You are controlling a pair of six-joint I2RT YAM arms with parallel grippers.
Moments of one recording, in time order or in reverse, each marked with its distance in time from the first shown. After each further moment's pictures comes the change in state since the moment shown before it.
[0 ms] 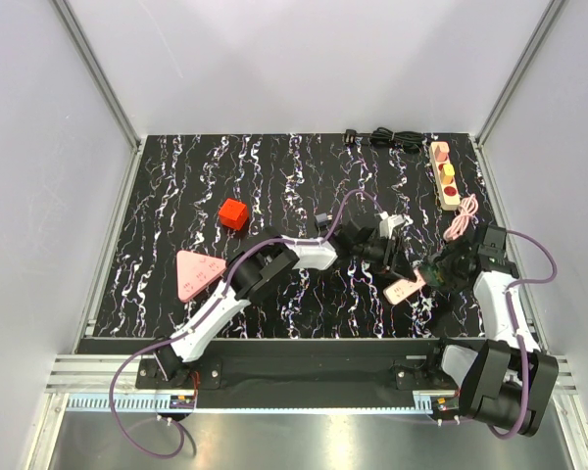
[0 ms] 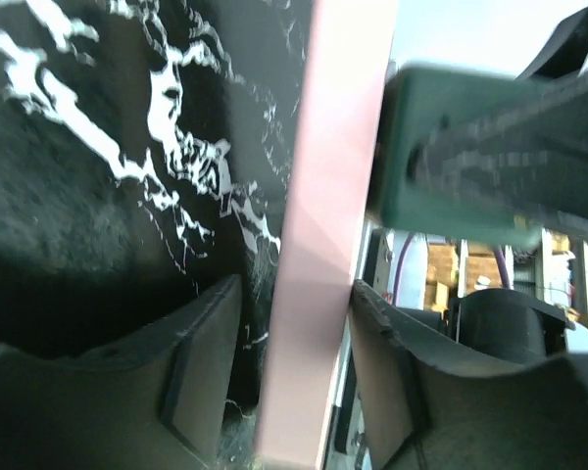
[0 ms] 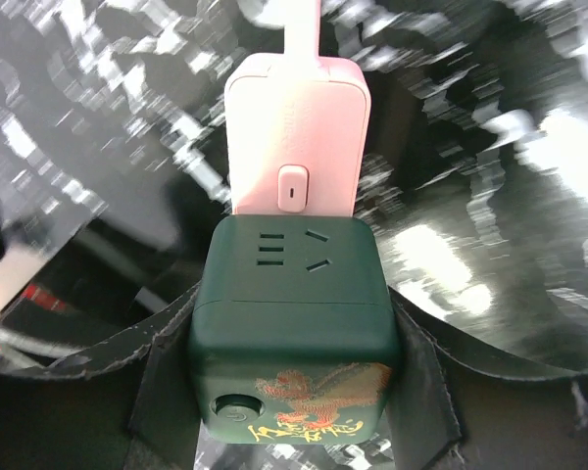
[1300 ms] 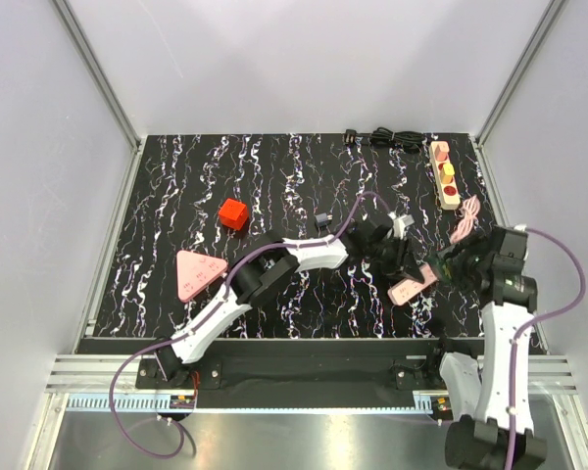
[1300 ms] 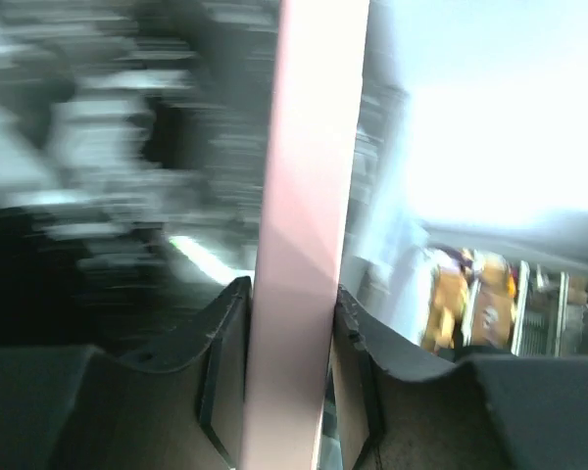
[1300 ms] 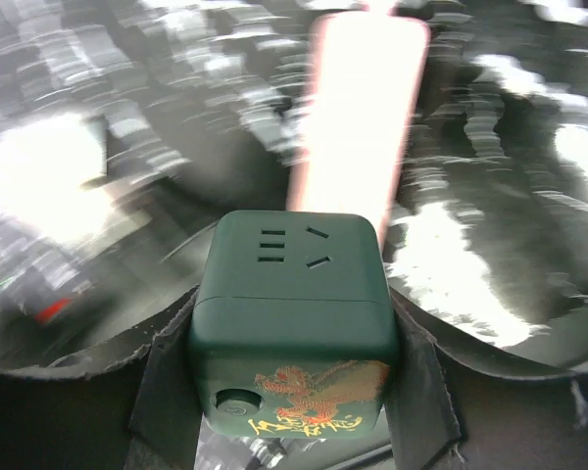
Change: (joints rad) left arm -0.047 -0.025 0.143 -0.241 -0.097 -0.013; right arm 0.004 -0.291 0.138 -0.293 0.025 0.082
